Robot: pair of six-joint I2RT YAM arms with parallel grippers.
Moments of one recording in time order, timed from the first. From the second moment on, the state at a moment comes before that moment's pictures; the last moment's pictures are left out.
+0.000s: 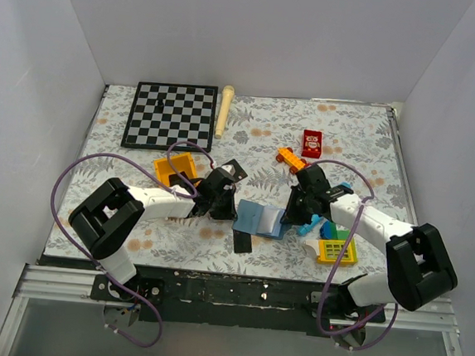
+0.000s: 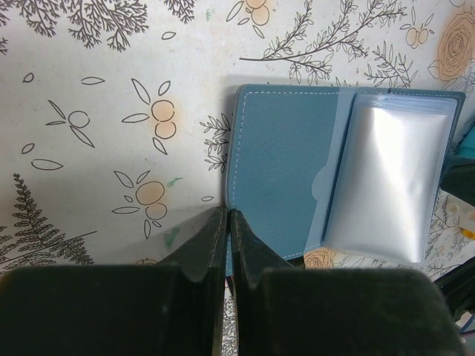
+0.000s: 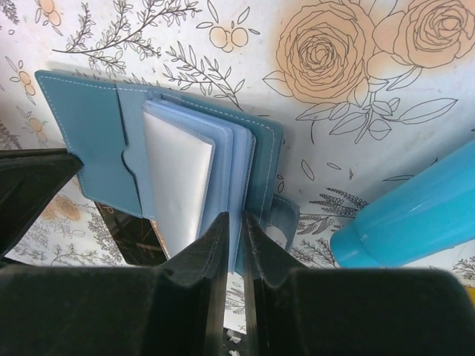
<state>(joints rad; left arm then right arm) -0.77 1.64 0.80 -0.07 0.04 -0.74 0.55 1.38 0.77 -0.48 -0.12 0.73</state>
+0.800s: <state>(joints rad) -0.77 1.65 0.80 -0.05 0.05 -0.75 0.55 1.56 0.84 -0.45 -0.15 0.70</state>
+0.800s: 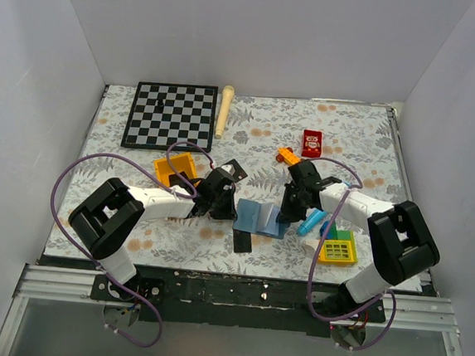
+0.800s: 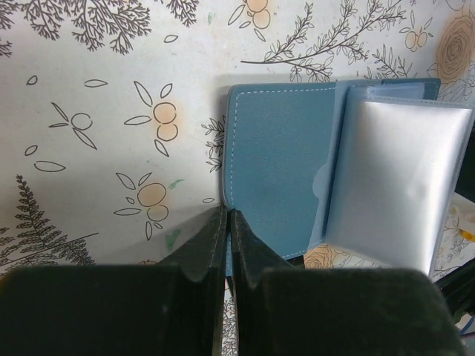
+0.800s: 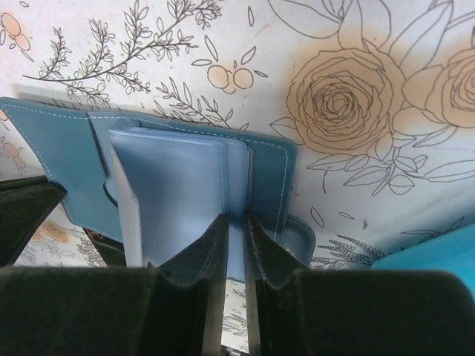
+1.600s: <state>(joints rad) -0.77 1.65 0.80 -0.06 0.05 -0.74 0.63 1.64 0.95 -0.49 -0.11 0.65</state>
